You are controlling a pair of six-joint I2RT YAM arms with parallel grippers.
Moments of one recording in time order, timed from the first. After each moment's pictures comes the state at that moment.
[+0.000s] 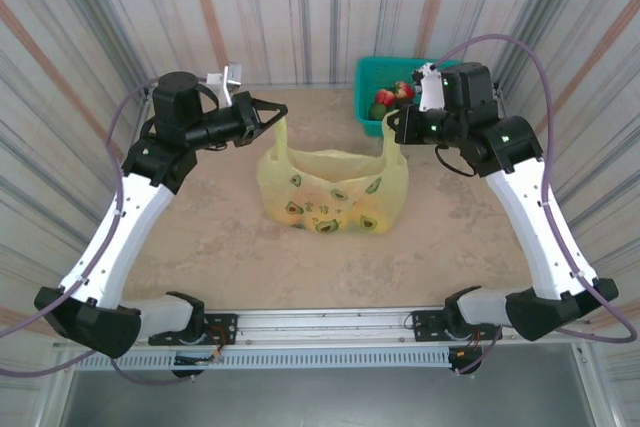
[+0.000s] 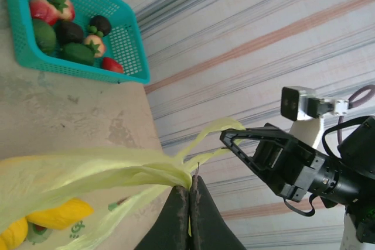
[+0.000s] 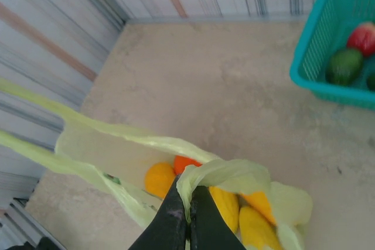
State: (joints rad) left arm -0.36 1.24 1.41 -0.42 0.67 -0.91; right arm 0.38 1.30 1.67 -0.99 -0.25 0.37
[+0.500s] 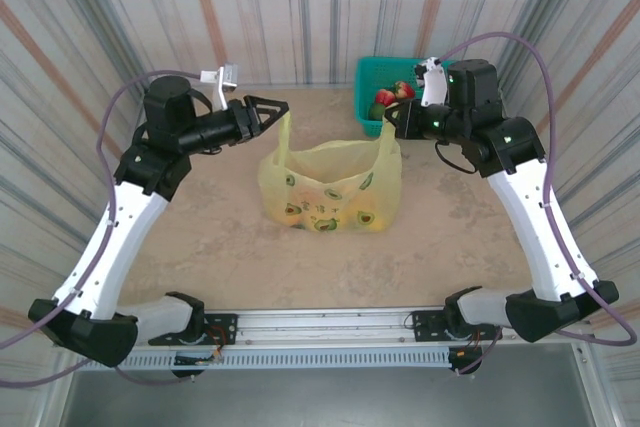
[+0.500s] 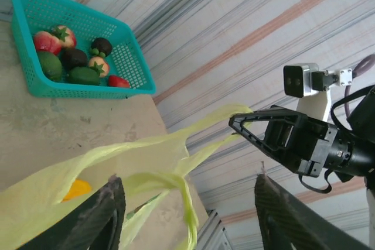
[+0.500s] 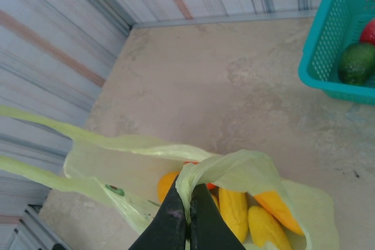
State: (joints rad) left arm -0.36 1.18 1.40 -0.44 0.64 -0.72; right arm 0.37 1.29 1.68 -0.92 -0.33 0.38
